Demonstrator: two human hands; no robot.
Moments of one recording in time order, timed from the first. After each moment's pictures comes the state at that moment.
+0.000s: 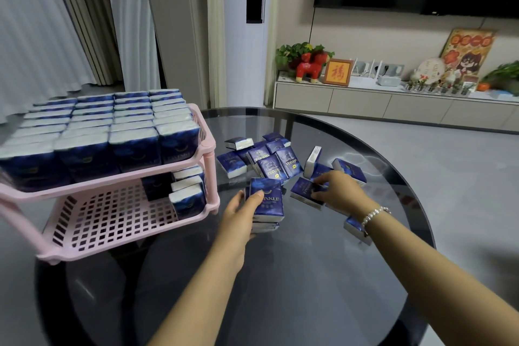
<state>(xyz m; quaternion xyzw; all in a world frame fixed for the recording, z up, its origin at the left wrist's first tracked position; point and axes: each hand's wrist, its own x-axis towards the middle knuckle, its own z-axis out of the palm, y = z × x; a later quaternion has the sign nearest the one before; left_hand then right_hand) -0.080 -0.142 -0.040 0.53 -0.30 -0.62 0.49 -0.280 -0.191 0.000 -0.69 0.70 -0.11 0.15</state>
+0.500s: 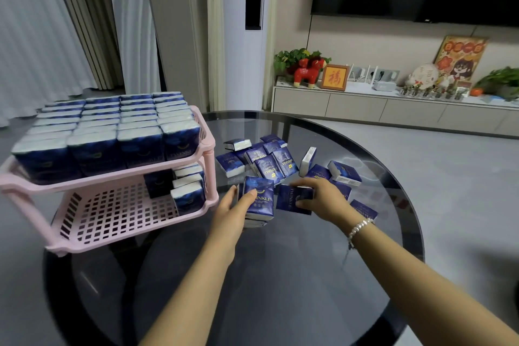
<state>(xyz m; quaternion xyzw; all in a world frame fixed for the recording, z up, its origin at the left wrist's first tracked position) -0.068 -0.141 -0.055 0.53 -0.36 -0.58 0.50 -0.269 -0.173 -0.020 -0.70 0.65 -0.20 0.23</state>
